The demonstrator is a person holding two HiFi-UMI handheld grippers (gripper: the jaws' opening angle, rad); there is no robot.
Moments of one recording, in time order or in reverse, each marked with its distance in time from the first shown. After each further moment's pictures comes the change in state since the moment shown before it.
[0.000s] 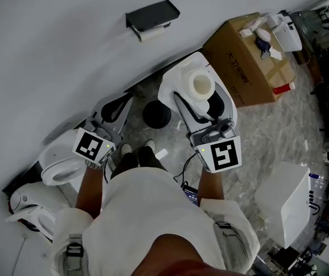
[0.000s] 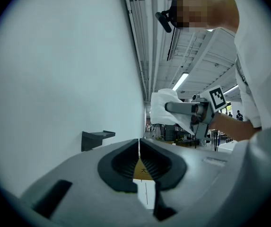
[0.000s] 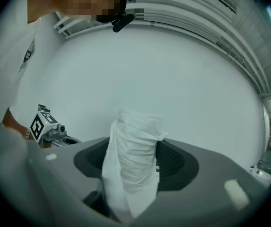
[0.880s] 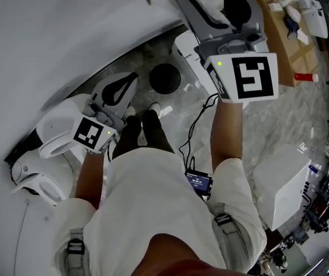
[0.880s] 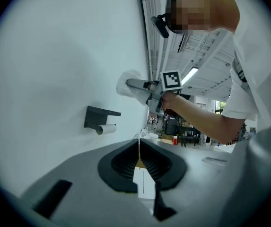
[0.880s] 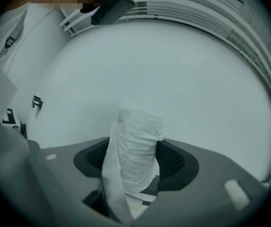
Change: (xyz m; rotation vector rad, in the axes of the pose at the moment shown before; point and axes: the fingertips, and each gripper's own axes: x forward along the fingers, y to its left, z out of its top) left arm 0.022 0.025 -0.074 -0.107 0.111 0.032; right arm 0.168 -0.067 -0.007 -0.074 -0.063 0.072
